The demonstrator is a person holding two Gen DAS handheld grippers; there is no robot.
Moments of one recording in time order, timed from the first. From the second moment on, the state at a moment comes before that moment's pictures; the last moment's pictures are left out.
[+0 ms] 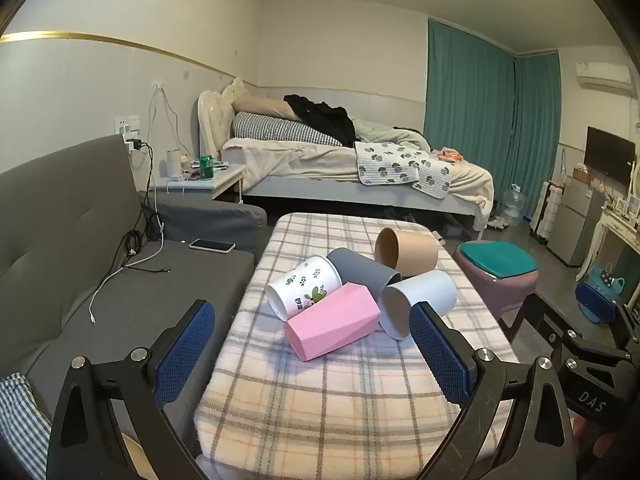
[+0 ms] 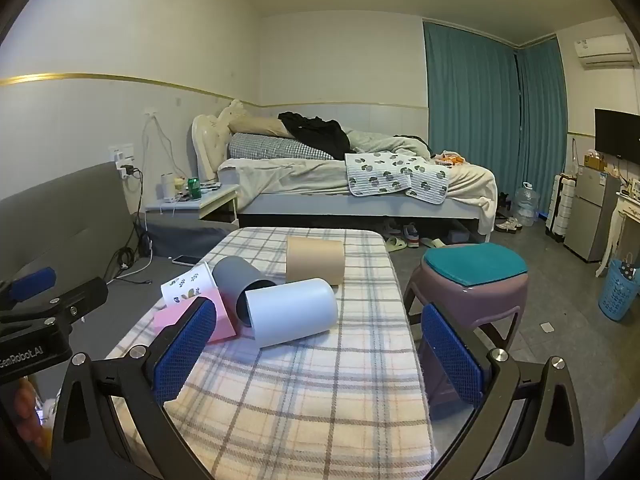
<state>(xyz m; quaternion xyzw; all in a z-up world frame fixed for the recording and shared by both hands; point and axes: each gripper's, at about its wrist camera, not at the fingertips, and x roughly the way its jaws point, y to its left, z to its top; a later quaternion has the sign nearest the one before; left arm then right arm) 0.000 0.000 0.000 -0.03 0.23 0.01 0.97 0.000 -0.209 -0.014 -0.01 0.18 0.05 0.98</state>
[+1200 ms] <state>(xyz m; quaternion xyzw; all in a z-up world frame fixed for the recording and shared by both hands) -0.001 -0.001 -0.003 -0.03 0.23 0.00 0.97 -0.001 -0.208 -0.015 -0.01 0.19 0.05 0.98</state>
